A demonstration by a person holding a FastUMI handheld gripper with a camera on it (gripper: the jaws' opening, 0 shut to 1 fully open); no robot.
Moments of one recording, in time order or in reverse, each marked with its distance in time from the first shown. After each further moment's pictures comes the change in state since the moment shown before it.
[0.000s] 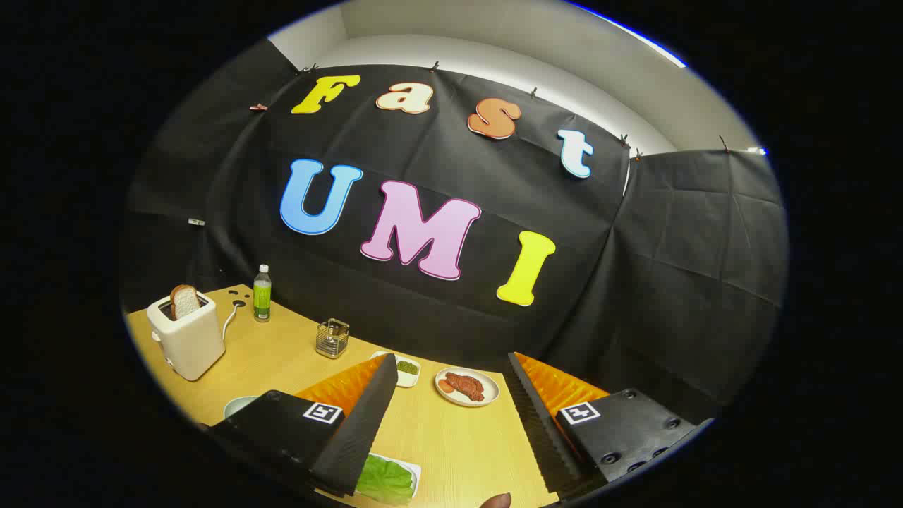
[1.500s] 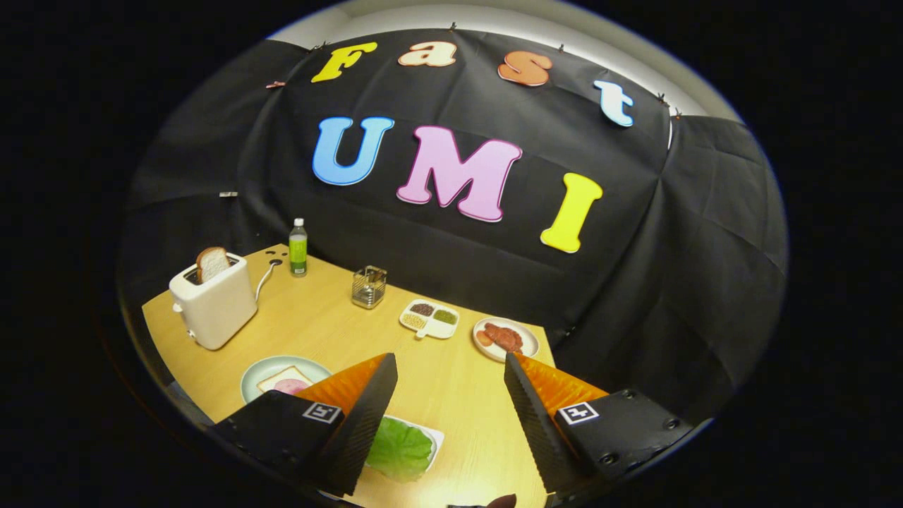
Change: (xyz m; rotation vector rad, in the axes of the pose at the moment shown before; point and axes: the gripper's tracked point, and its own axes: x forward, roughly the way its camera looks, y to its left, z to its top) arm 0.004 0.031 -0.083 0.014 0.240 0.232
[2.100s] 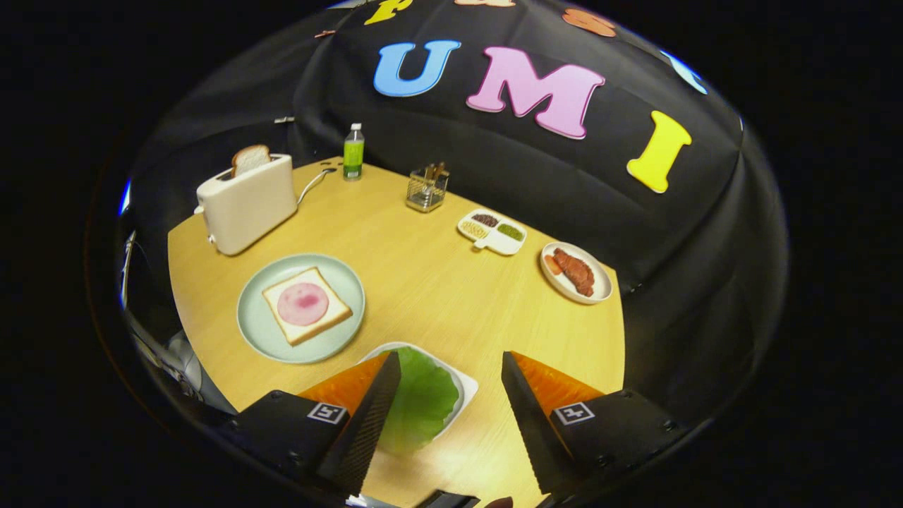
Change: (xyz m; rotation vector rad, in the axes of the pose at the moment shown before) arm 0.052 0.035 -0.149 -0.131 0.314 0.262
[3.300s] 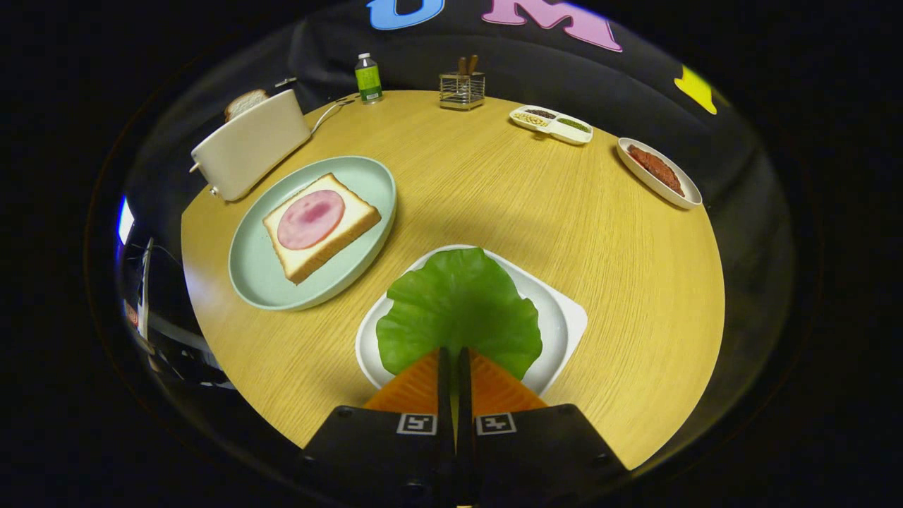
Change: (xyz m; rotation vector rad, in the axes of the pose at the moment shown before) arm 0.044 0.058 -0.099 0.136 0.311 0.191
